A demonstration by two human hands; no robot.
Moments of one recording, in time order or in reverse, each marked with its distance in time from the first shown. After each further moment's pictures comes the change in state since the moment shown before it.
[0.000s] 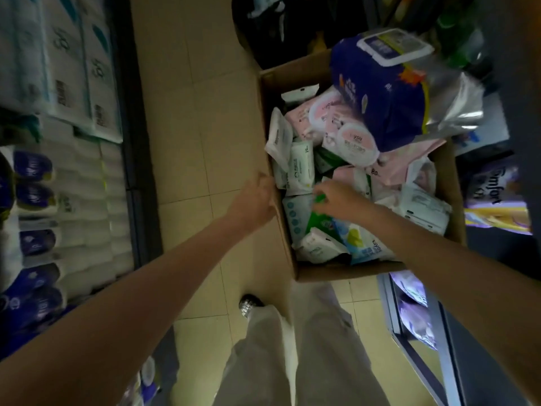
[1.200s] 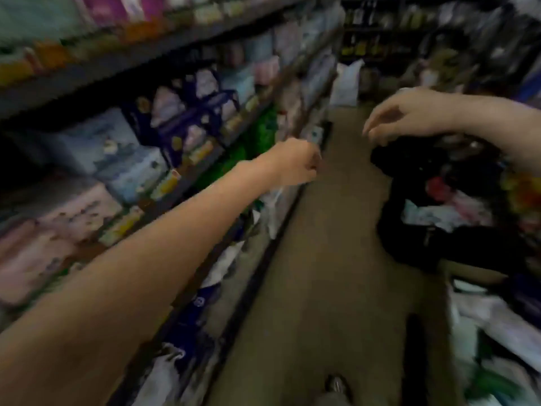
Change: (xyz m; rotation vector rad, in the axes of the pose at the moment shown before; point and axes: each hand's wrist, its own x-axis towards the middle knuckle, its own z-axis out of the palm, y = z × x) left_hand -0.416 -0.299 -0.270 0.002 0.737 -0.039; right_hand -0.177 -0.634 -0.070 -0.727 0.341 -0.681
